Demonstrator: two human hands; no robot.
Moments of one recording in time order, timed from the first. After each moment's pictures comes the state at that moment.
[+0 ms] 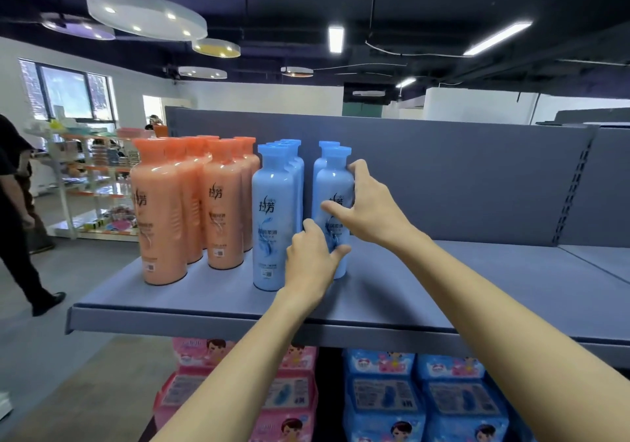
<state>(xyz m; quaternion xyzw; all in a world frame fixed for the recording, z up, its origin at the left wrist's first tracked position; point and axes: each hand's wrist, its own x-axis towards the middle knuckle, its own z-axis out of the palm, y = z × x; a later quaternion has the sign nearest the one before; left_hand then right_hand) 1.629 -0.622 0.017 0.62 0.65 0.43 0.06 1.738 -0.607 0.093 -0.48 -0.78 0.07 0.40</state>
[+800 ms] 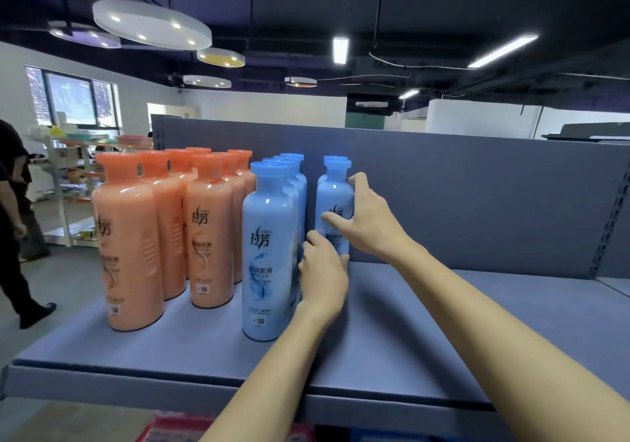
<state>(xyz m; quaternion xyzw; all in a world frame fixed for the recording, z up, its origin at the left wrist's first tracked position) 1.643 -0.537 0.012 0.58 0.69 0.43 0.05 1.727 -0.519 0.089 -0.48 -0.78 0.08 0.40</state>
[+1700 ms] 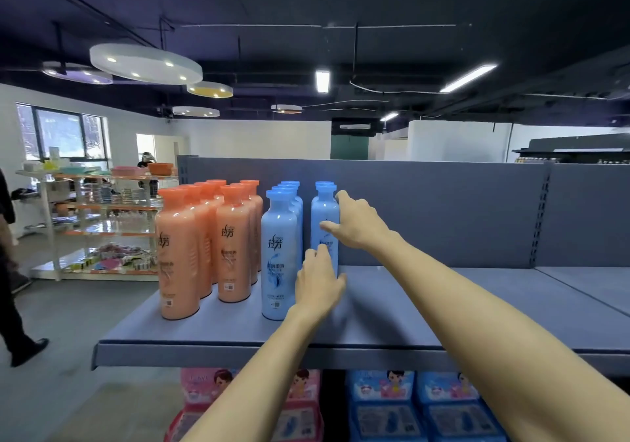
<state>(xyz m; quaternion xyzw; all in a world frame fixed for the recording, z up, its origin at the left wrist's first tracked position) 1.630 -0.633 0.037 0.68 0.63 0.38 0.05 1.723 -0.606 0.129 -0.58 -0.76 -0.01 0.28</state>
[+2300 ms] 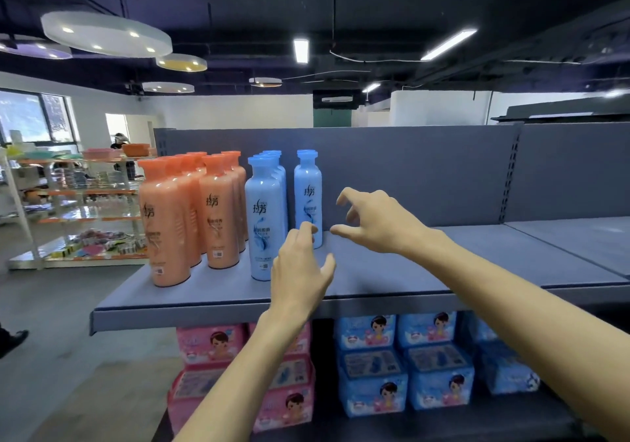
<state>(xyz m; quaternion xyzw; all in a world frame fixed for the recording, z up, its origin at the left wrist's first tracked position) 1.623 -0.712 0.017 0.68 0.55 0.48 -0.01 1.775 -0.703 0.103 -0.54 -0.80 -0.03 0.24</state>
